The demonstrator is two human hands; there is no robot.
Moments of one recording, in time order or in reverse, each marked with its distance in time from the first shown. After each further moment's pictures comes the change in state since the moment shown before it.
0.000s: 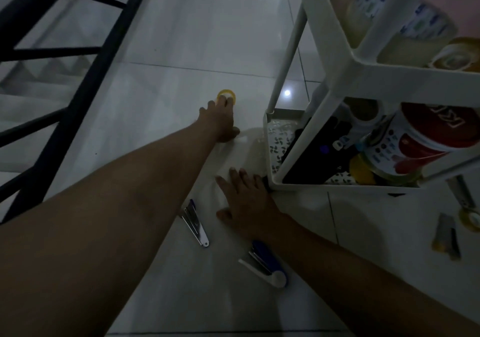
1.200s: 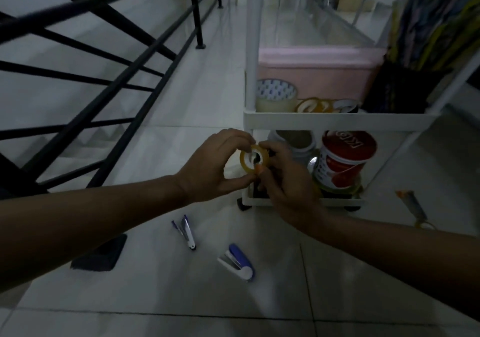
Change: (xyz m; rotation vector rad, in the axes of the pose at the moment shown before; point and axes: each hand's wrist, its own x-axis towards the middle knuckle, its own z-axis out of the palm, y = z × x) left_hand -0.218 0.087 -0.136 -0.403 0.718 0.760; right_hand -0.149 0.048 -0.139 0.819 0.825 -0.331
